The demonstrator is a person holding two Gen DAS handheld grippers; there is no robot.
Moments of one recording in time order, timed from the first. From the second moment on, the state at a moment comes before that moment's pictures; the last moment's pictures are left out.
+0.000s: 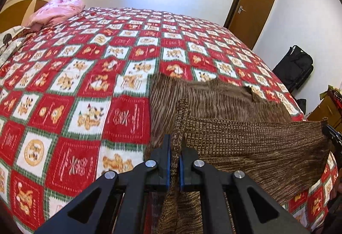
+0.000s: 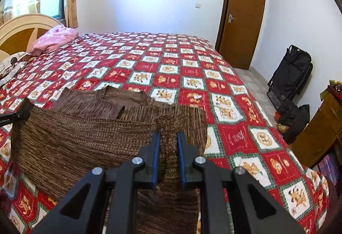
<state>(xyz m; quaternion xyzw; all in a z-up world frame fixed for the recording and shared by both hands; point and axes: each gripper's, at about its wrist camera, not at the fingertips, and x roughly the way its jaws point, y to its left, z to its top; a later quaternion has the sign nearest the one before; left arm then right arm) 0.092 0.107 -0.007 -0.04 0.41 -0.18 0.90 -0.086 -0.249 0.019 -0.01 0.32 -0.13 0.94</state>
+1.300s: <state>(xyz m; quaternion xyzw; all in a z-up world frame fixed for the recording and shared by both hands) 0.239 0.048 -0.066 -0.03 0.44 -0.12 0.89 0.073 -0.312 -0.041 -0.02 0.37 -0.18 0.91</state>
